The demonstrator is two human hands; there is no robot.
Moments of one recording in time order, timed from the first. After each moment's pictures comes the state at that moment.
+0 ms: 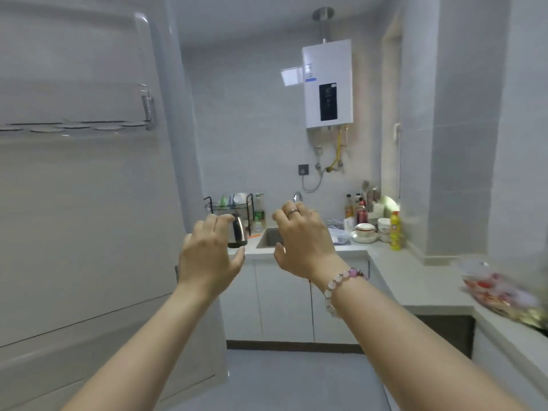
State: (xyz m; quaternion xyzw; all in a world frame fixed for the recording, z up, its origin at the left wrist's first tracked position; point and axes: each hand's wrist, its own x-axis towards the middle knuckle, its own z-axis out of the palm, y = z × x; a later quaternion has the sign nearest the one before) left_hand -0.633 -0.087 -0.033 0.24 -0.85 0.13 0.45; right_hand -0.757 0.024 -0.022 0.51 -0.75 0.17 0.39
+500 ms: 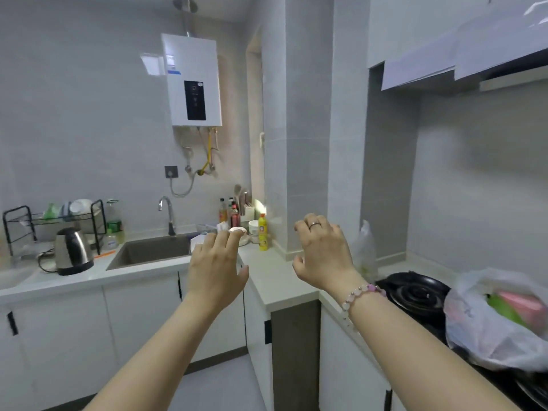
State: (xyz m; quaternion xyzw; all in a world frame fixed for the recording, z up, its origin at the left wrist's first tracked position) left_hand -0.850 0.046 -0.072 0.03 -0.91 0.05 0.41; right_hand -0.910 0.226 -0.052 0.28 -0.89 0.03 0.35
